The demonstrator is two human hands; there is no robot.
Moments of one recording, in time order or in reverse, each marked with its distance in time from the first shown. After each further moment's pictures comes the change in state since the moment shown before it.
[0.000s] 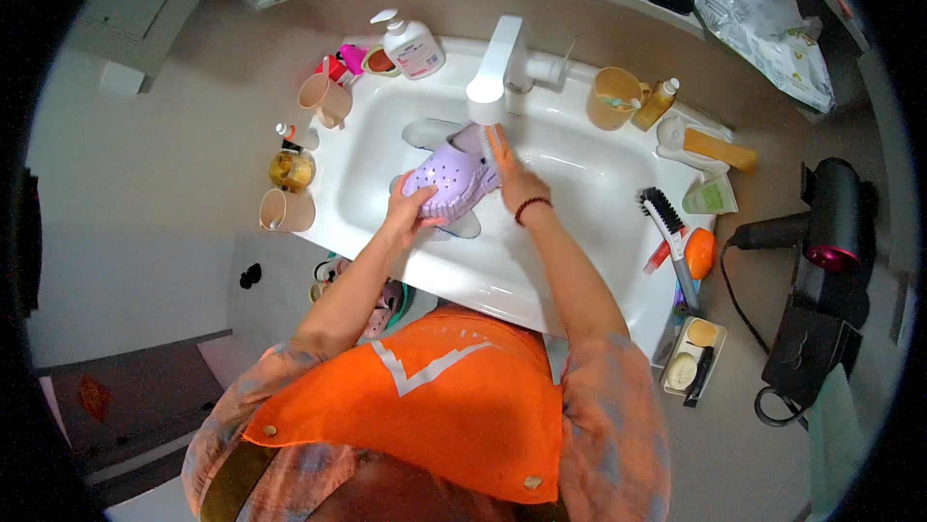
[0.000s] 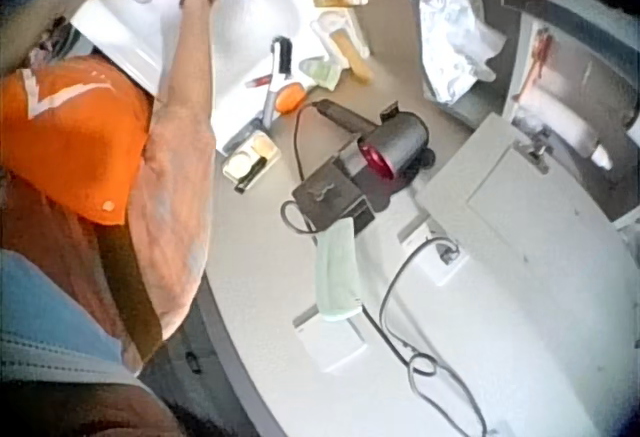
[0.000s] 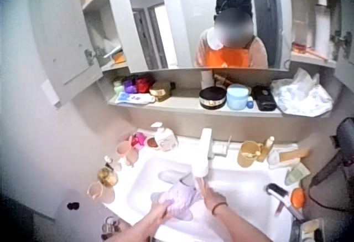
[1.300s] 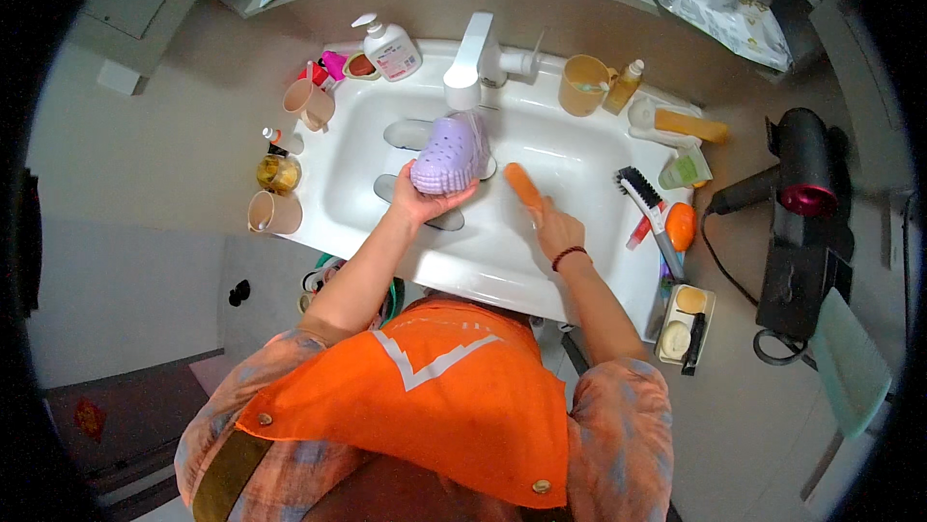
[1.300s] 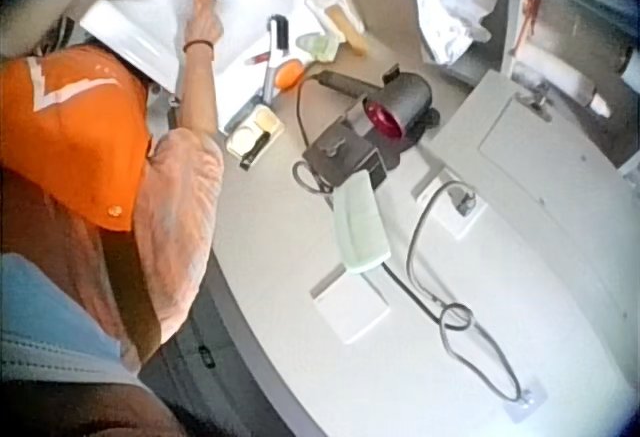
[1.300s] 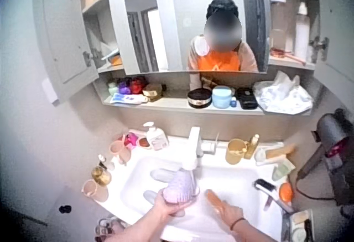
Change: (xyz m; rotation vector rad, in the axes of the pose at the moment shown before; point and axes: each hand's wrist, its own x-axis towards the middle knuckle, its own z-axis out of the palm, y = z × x) left_hand -0.009 0.013 0.055 -0.883 -0.328 -0.497; right_hand -0.095 0.082 -0.012 -0.111 0.090 0.034
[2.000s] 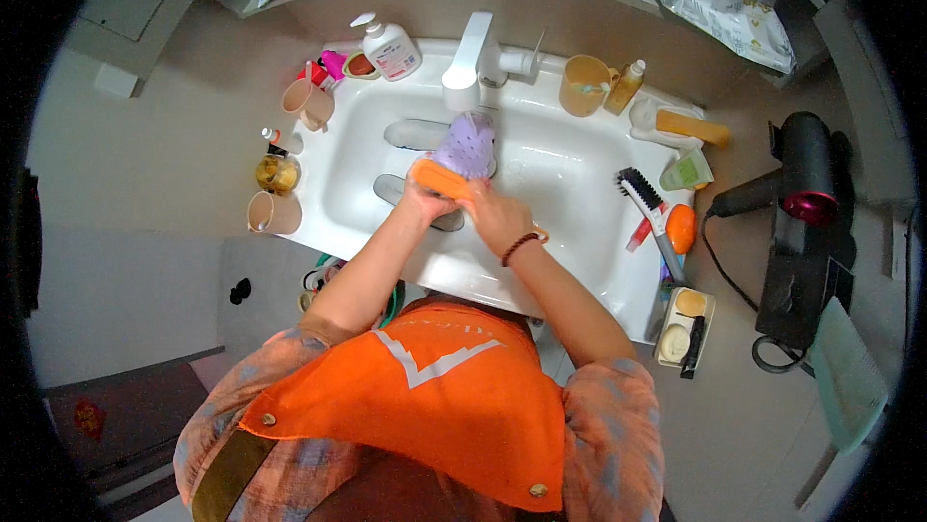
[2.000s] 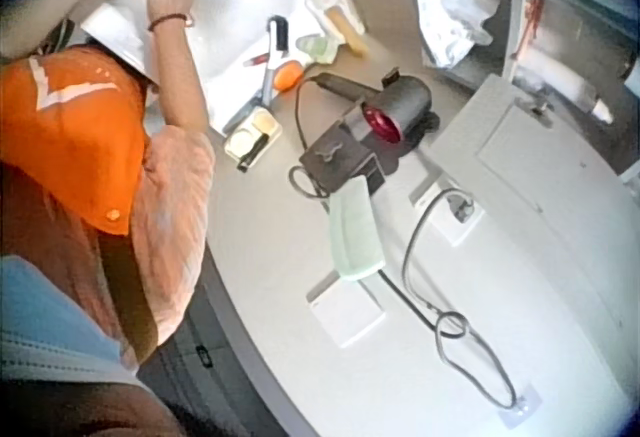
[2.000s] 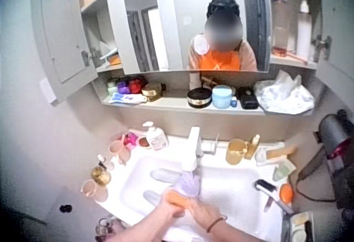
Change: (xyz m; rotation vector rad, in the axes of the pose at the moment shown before) left_hand 0.045 -0.004 -0.021 0.039 0.006 0.032; right_hand 0.000 -0.095 -0.014 0.070 0.173 -0.426
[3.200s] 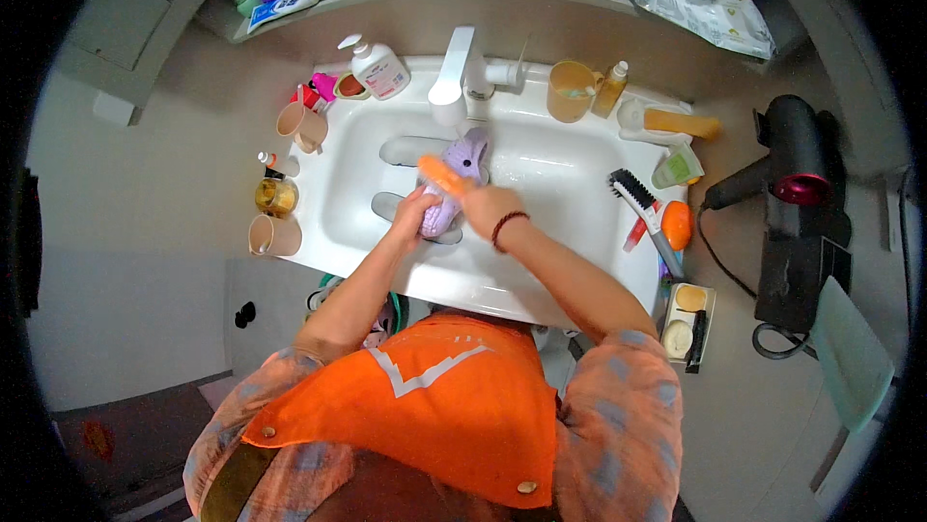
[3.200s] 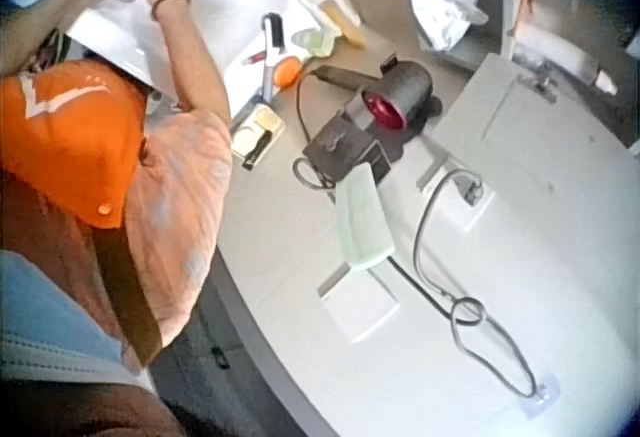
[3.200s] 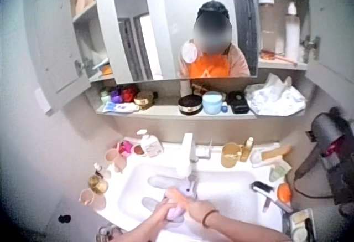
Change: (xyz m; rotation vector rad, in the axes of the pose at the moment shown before) left_hand -0.028 0.013 -0.025 0.985 0.119 0.305; right_hand 0.047 0.021 -0.004 -0.155 -0.242 0.104
